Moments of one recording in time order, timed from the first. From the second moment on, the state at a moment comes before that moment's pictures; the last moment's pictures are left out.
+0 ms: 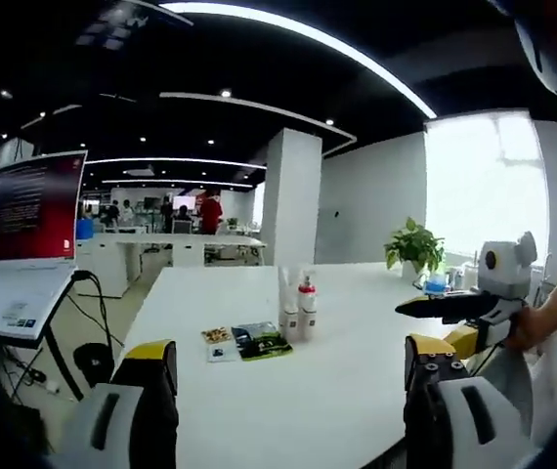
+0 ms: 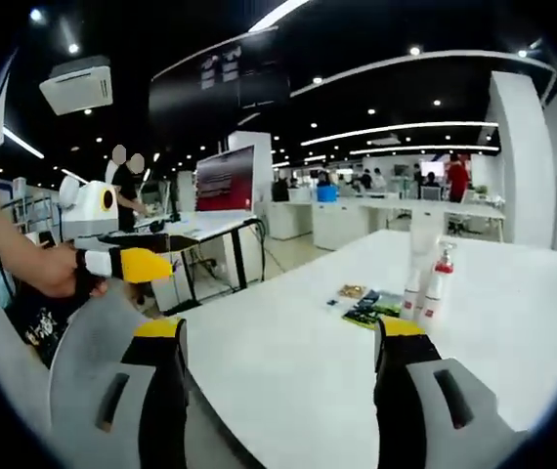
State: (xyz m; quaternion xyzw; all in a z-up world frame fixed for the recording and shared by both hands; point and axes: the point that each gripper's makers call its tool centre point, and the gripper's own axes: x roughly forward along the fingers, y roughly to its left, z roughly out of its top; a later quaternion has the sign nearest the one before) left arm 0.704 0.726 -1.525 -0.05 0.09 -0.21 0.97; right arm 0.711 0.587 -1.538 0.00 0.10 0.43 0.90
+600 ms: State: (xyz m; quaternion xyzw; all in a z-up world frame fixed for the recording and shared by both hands) left arm 0.707 0.721 -1.516 -0.02 0.02 -0.19 0.98; right arm 0.707 0.591 -1.514 0.11 0.06 0.45 0.88
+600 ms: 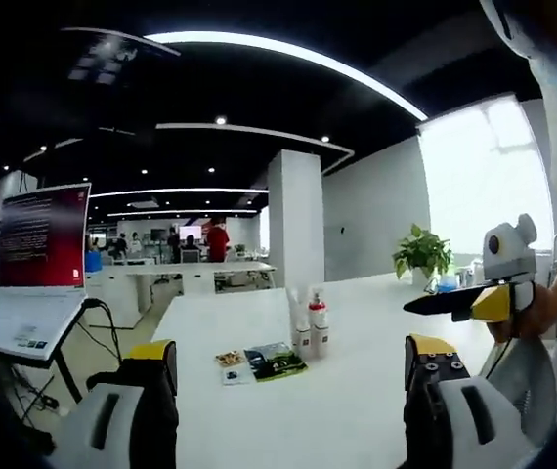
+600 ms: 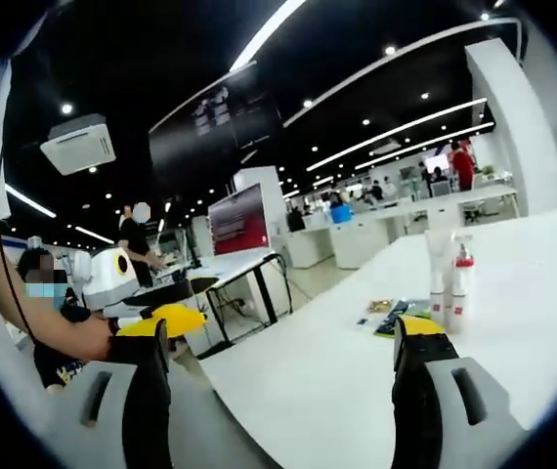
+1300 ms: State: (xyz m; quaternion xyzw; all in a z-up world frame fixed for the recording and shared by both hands) left arm 0.711 0.701 -1.527 -0.01 0.03 -0.21 0.98; right arm 0.713 0.587 -1.518 0.07 0.06 0.43 0.90
